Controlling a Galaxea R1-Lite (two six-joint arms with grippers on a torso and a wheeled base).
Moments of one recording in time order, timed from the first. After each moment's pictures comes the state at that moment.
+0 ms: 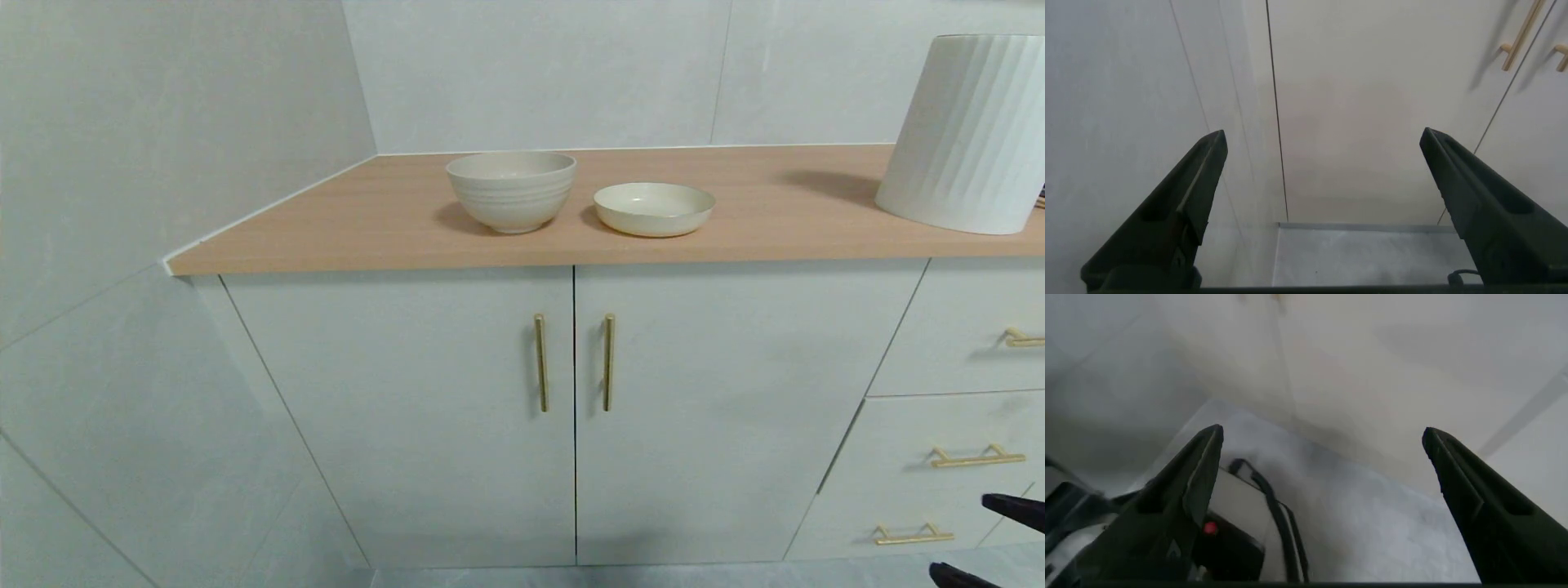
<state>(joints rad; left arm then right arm) 0.00 0.00 0.00 0.00 0.04 -0.01 0.23 0.84 -0.28 -0.17 0.30 -0.05</state>
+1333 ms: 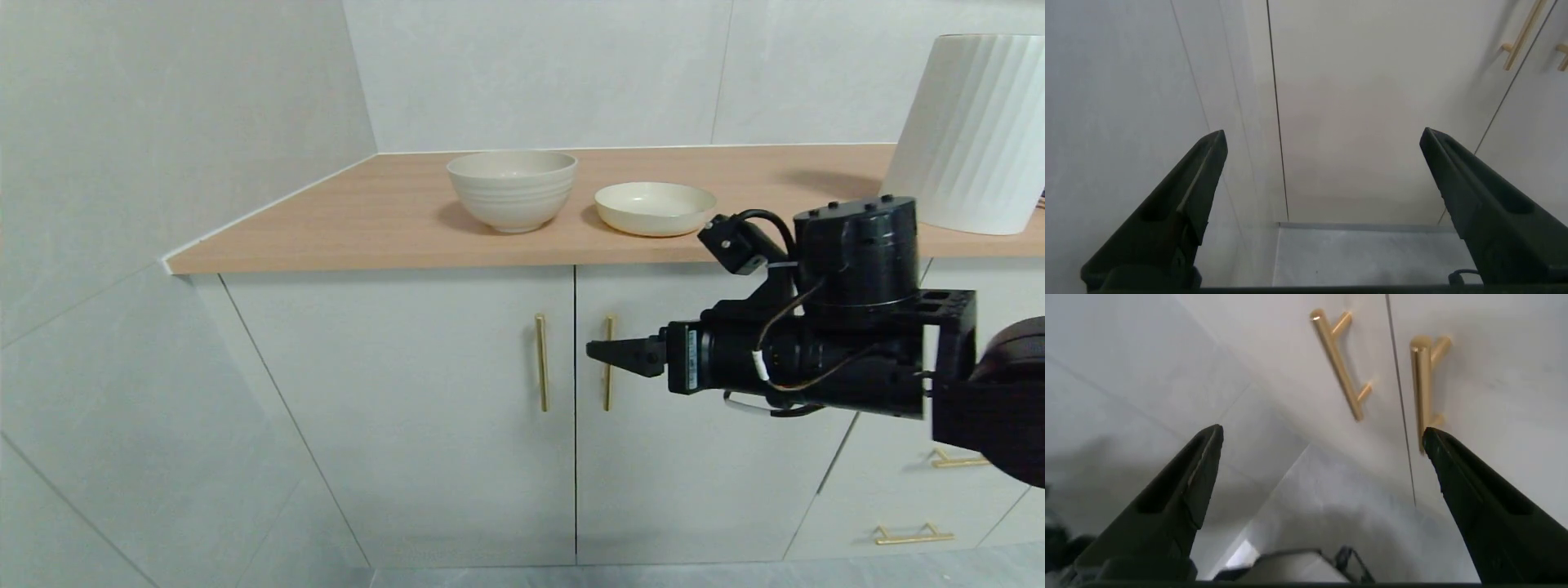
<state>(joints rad) 0.00 0.00 0.00 0.00 0.04 -0.01 0.66 1.71 -1.01 -0.39 0.18 0.32</state>
